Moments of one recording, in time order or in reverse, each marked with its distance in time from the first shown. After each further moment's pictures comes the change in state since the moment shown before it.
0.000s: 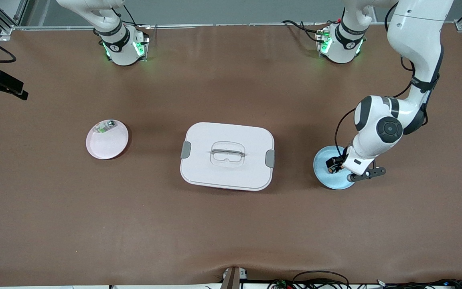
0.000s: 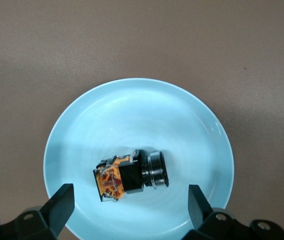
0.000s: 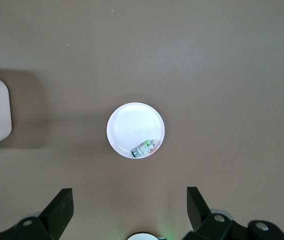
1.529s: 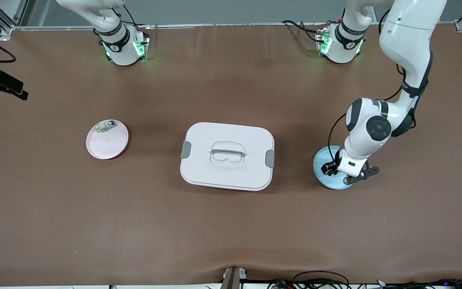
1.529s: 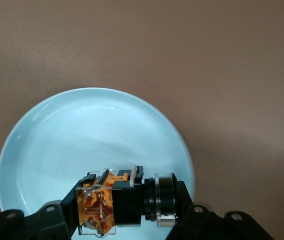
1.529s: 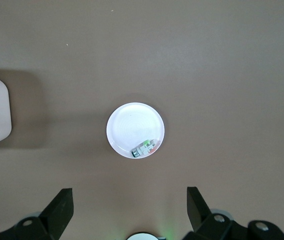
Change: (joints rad) left arm -0.060 0.004 -0.003 0.017 0.000 0.078 -0.213; right arm 0.000 0.000 -0.001 0.000 0.000 0.000 0.000
